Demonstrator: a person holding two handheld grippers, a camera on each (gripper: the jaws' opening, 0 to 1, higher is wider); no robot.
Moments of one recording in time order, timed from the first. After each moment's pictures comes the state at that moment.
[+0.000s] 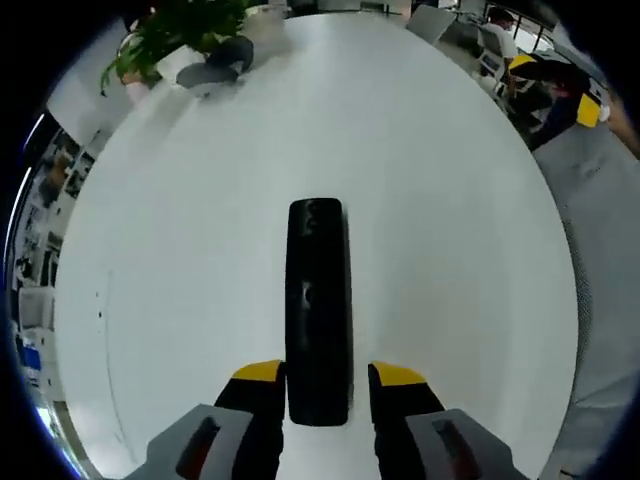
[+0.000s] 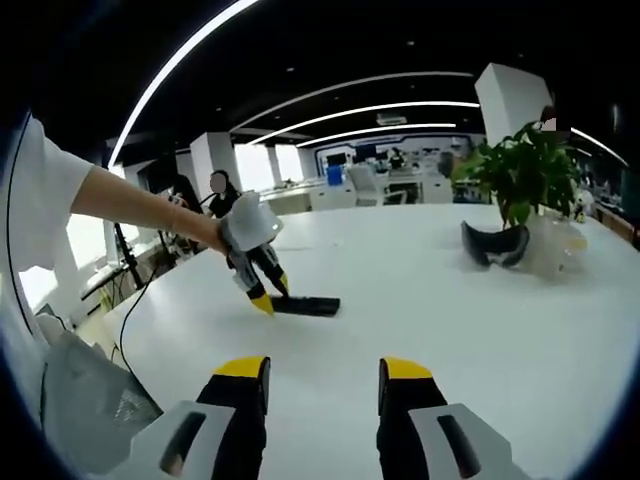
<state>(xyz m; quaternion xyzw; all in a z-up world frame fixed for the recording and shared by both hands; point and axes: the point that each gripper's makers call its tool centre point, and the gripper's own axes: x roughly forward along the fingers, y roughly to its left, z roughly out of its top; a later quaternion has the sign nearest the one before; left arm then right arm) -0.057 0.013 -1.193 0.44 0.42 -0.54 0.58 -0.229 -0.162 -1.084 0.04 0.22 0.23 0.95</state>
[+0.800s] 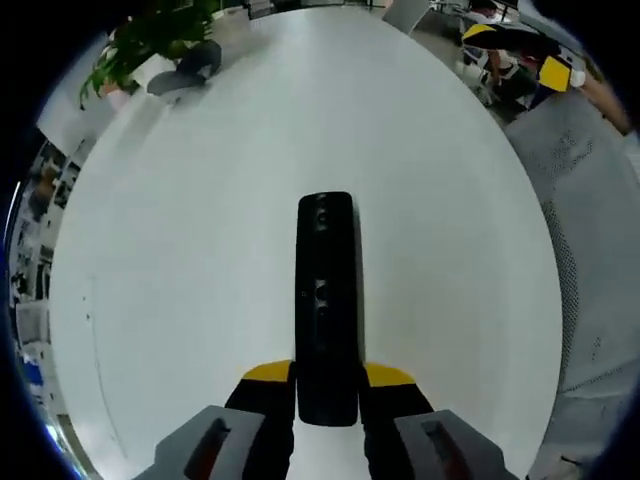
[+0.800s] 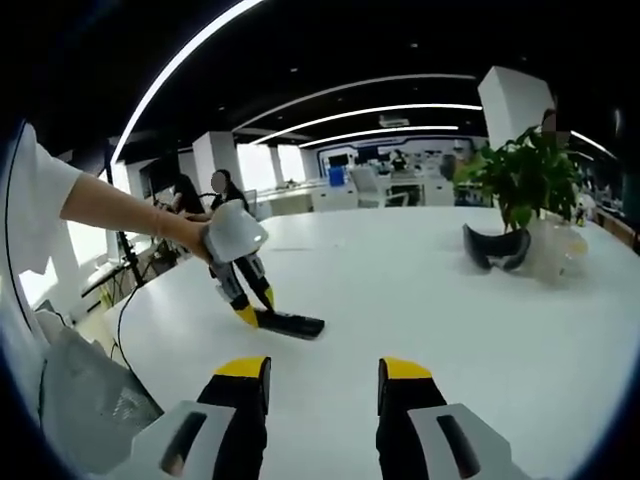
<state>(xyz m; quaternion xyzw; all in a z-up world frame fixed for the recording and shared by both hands) -0.103 0.024 -1.191 0.45 0.42 -0.56 0.55 -0.231 -0.160 -1.082 0.03 0.21 0.23 0.95</state>
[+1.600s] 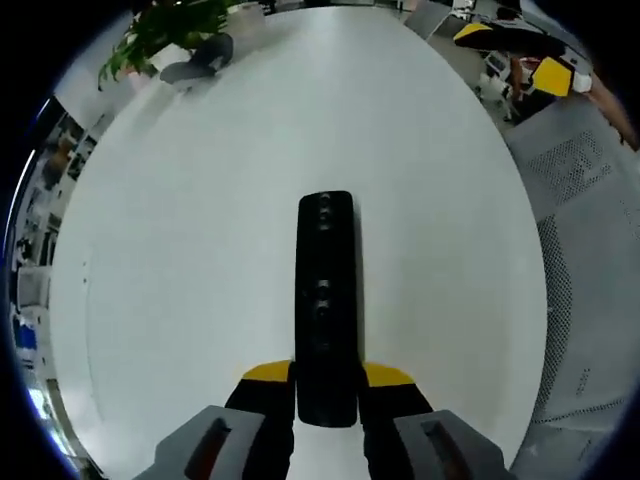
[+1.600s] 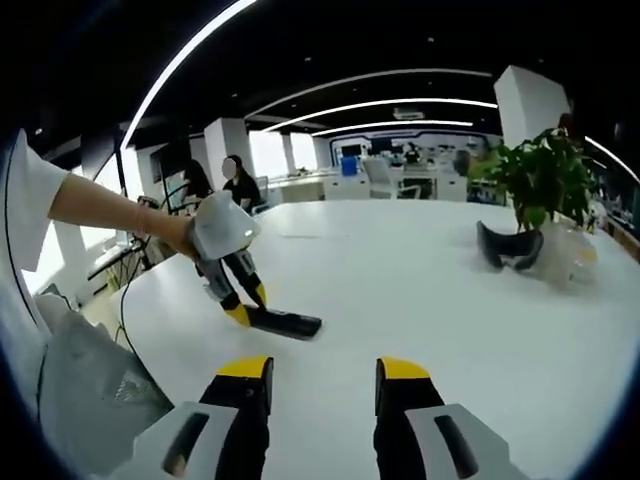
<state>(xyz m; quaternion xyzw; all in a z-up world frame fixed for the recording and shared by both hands) -0.142 0.029 -1.195 0.43 0.45 -0.52 0.59 -0.237 -0.152 -1.093 0.00 0.24 0.26 0.94</state>
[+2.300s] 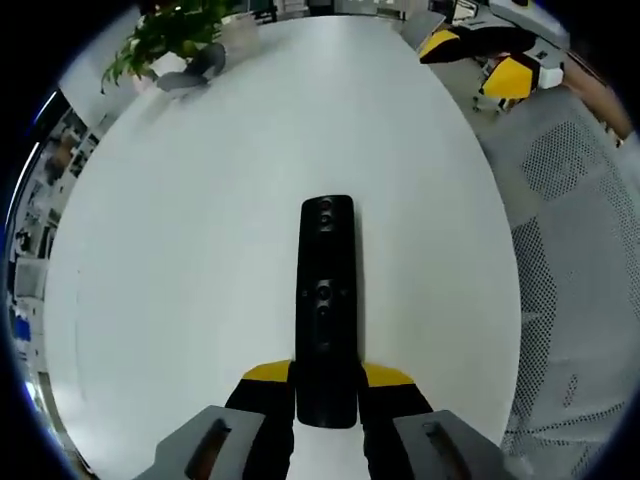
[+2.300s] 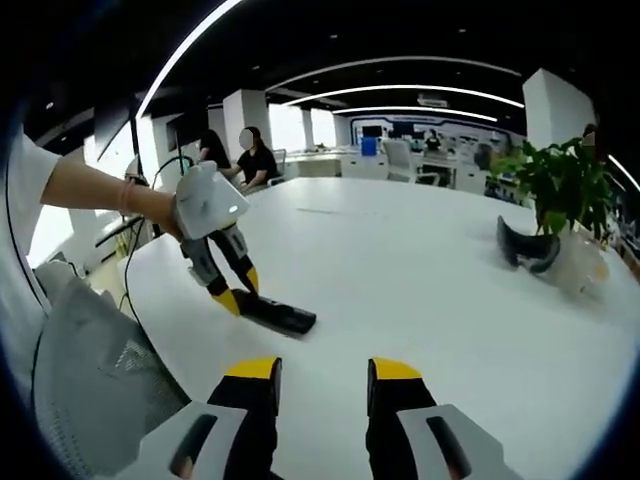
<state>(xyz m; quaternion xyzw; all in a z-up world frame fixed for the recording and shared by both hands) -0.189 0.034 -1.195 0.40 0.44 -0.53 0.60 -0.246 -0.141 -1.106 -0.04 0.27 0.29 0.92</state>
